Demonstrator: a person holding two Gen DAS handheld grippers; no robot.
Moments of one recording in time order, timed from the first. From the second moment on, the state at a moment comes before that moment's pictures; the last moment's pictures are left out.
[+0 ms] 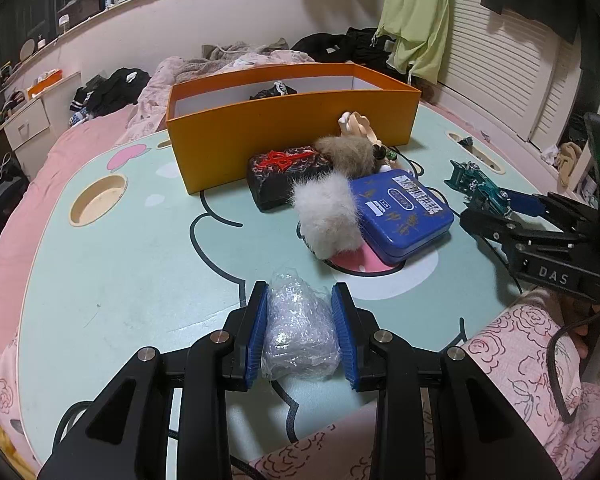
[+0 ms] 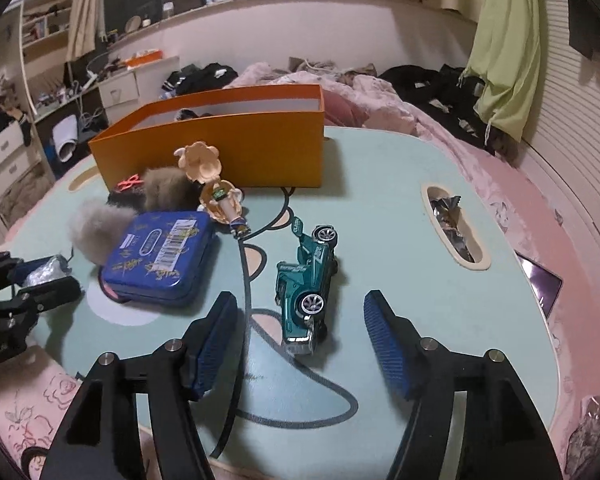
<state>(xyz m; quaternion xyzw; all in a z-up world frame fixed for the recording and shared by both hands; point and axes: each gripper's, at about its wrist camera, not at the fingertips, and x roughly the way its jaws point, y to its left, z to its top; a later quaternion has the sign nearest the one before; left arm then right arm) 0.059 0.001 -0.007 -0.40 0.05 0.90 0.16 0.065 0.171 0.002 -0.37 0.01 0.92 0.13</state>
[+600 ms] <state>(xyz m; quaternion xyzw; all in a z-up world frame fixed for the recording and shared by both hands) 0.026 -0.014 0.072 -0.33 0.01 0.93 0.16 0.026 0.164 0.070 -0.30 0.02 0.95 0.07</state>
